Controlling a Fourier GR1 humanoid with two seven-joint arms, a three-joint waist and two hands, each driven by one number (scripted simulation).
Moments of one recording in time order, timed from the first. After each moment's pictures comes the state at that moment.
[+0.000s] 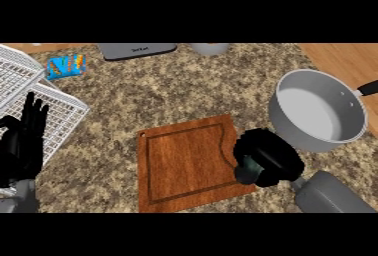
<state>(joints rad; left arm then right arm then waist) -0.05 0.40 0.00 -1.53 0.34 0.35 -0.06 -0.36 -0.52 0.71 -1.34 0.55 -0.25 -0.36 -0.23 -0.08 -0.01</state>
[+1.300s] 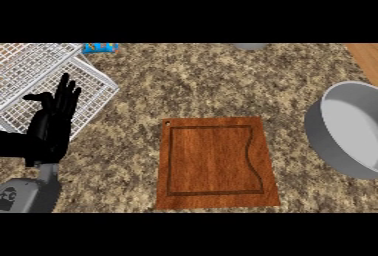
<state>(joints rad) -0.18 0.36 -0.09 -1.54 0.34 0.28 -0.03 0.29 -1.03 -0.26 -1.67 0.02 -0.28 -0.38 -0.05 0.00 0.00</state>
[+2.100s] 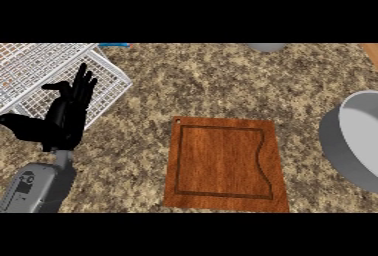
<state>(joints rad) -0.27 0.31 -0.10 -1.47 0.30 0.23 -0.02 -0.13 -0.98 -0.22 -0.92 0.16 -0.15 -0.74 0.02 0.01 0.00</state>
